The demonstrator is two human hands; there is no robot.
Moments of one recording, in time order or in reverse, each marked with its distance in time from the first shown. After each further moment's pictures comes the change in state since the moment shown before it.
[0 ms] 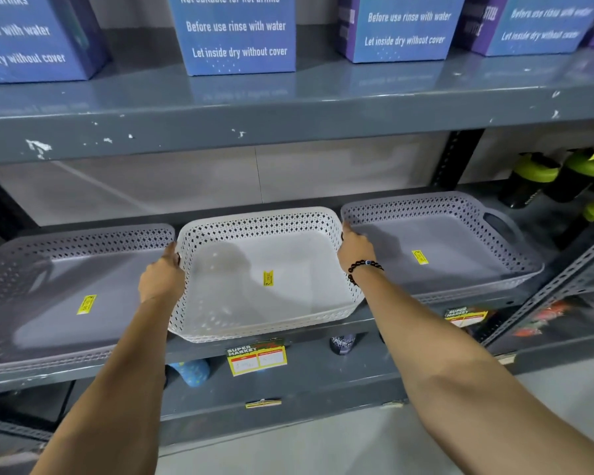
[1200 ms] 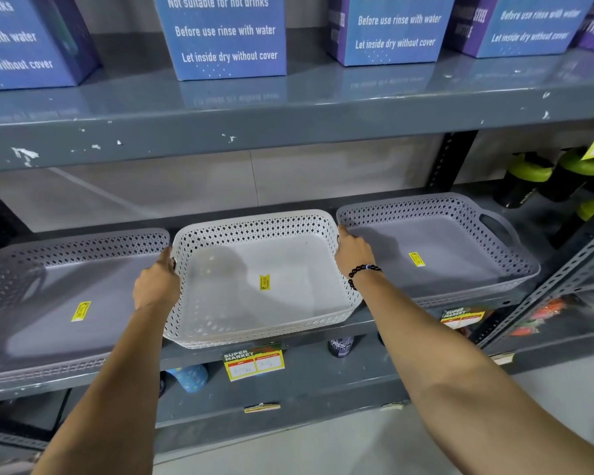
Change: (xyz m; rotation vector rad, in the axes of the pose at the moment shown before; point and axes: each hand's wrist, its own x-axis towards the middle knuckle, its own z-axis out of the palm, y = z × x) left_hand 0.000 0.000 0.000 0.025 0.002 0.003; right_hand 0.000 0.004 0.001 -0.061 0.042 -0.072
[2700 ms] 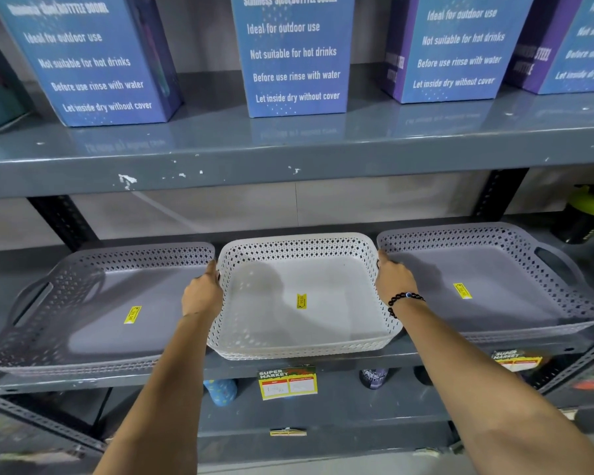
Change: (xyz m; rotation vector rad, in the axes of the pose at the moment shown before) left_hand 0.004 -0.001 -0.002 -0.014 0.026 0.037; right_hand 0.007 0.002 0.004 -0.122 -0.012 -0.012
